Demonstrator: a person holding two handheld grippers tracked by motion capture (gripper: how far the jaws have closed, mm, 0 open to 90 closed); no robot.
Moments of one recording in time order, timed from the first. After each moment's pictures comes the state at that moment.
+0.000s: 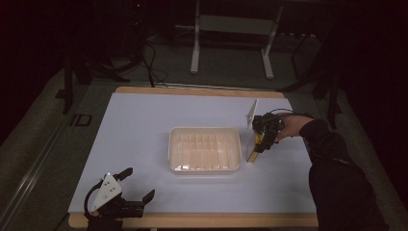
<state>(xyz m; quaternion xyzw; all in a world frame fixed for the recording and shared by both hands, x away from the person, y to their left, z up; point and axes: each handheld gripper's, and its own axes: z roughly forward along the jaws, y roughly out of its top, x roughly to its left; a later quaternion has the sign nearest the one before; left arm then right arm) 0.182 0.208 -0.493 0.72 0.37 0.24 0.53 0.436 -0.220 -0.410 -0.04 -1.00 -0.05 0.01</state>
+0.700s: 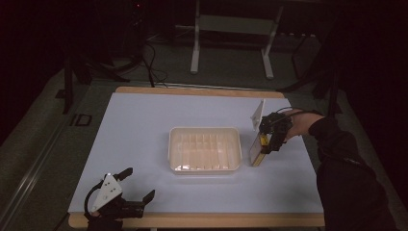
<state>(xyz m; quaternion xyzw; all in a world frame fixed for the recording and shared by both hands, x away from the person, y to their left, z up) 0.181 0.207 -0.492 0.73 0.36 0.25 0.53 0.415 -0.228 -0.382 0.02 -1.00 -0.05 0.01</state>
